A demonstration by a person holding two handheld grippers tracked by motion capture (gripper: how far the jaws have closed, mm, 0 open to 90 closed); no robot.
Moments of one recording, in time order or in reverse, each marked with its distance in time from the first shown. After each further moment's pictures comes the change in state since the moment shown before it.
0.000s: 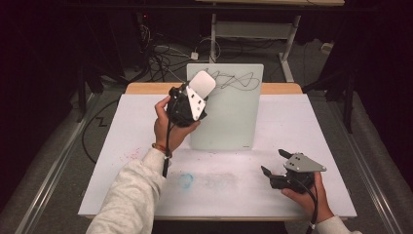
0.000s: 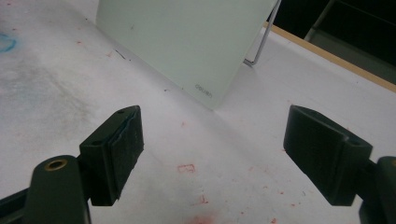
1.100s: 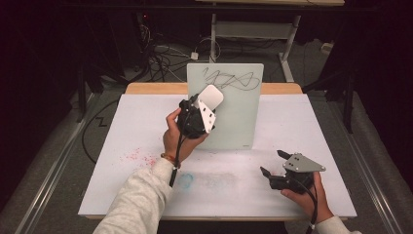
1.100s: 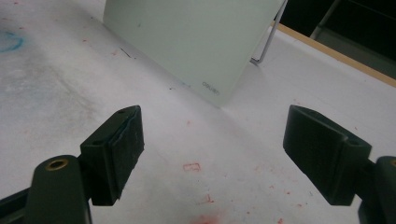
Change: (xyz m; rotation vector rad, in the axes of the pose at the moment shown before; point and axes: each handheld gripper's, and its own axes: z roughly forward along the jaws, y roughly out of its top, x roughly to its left) left arm -0.043 -0.011 0.003 0.046 -0.032 0.024; right arm 0.001 0.000 0.001 0.006 0.017 0.001
